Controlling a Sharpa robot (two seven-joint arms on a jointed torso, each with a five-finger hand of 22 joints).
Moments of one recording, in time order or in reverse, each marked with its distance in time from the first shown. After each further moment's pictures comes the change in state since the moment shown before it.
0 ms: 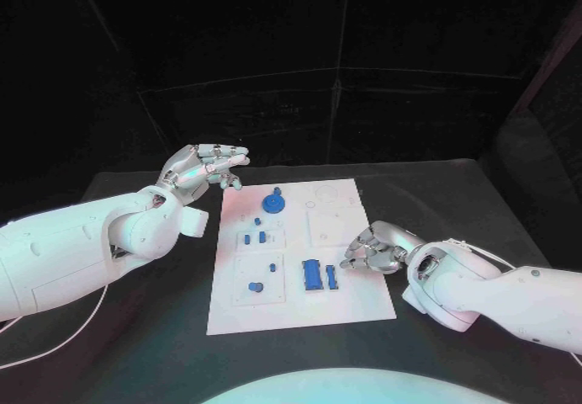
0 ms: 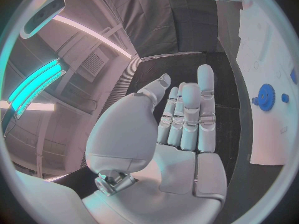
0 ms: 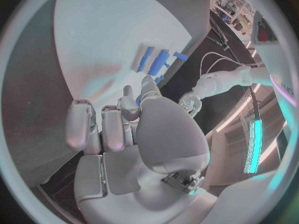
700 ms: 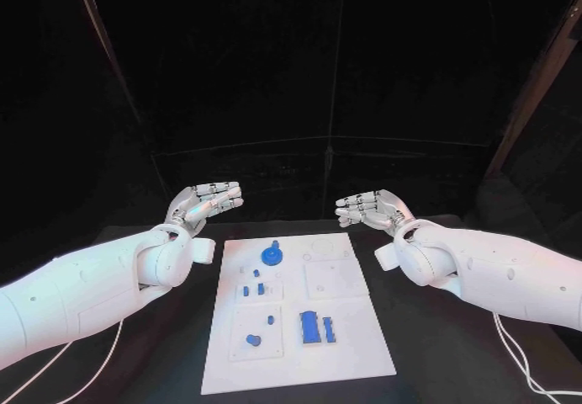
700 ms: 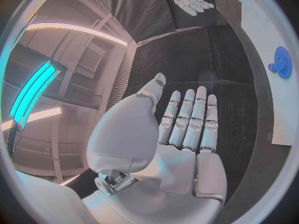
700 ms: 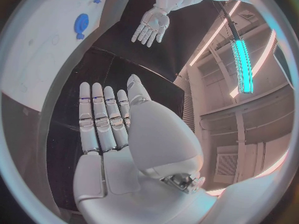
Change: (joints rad) left arm -0.020 0.190 0.001 -0.301 0.112 -0.104 0.029; left_hand 0.017 0.034 -0.161 0.058 0.000 -0.094 -0.020 -0.066 -0.001 -0.143 0.085 -0.124 -0.002 -0.275 0.146 -0.858 -0.378 0.000 -0.535 0.170 -0.510 -0.371; right arm 0.115 0.285 0.057 -0.600 0.944 0.166 0.735; right_hand 0.155 0.086 0.005 -0.104 -0.039 -0.096 0.079 -0.045 -0.241 -0.313 0.136 -0.953 -1.023 -0.407 0.185 -1.235 -1.046 0.108 -0.507 0.177 -1.130 -0.846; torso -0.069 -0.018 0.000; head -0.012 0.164
